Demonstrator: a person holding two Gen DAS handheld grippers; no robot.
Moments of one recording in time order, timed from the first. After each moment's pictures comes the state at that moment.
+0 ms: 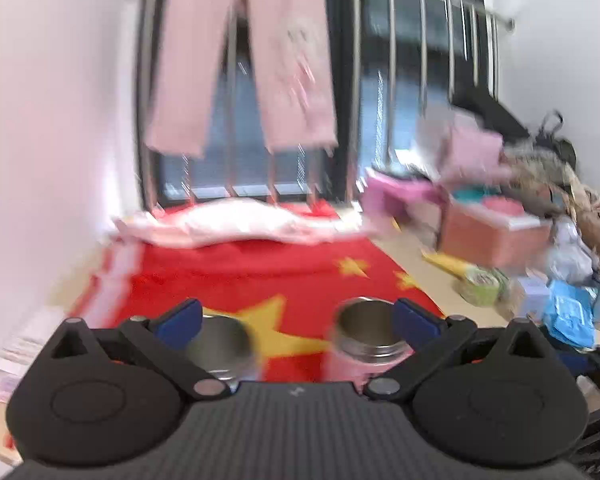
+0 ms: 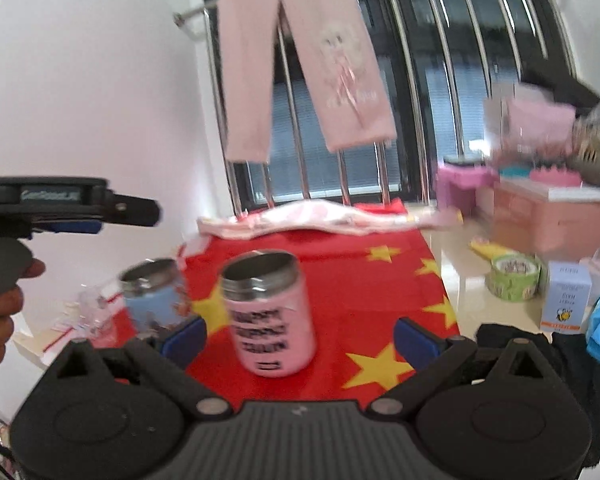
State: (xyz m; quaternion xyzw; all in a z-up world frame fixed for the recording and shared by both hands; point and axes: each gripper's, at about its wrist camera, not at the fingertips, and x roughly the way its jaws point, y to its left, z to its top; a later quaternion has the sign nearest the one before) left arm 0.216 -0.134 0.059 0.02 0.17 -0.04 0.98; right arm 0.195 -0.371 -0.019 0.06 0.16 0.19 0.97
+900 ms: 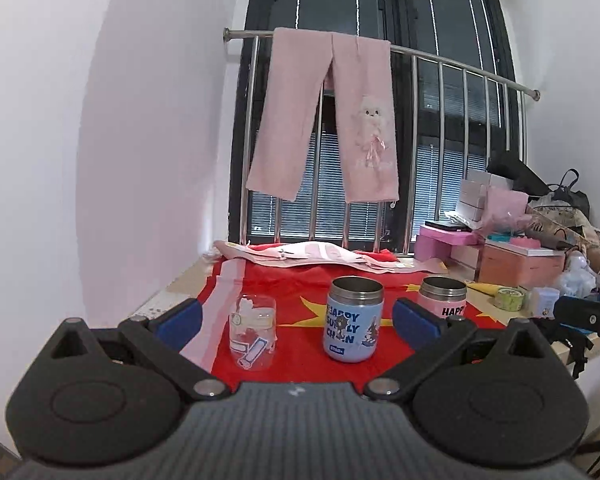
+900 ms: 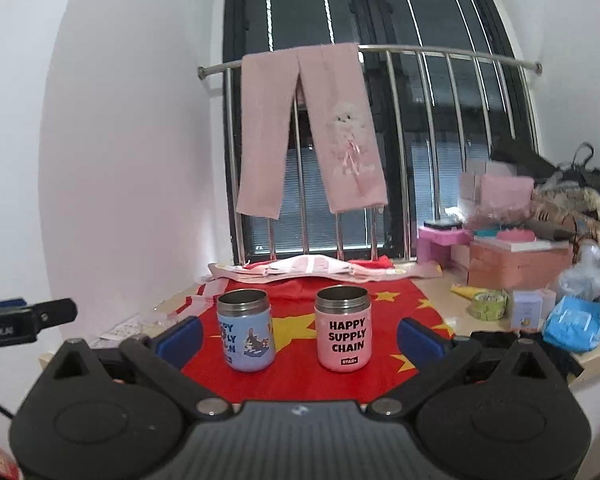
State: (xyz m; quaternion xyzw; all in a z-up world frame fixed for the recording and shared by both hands) left arm 0.009 -0.012 0.028 -0.02 0.08 0.02 1.00; right arm 0.021 -0.277 0.016 0.03 0.08 0.12 0.99
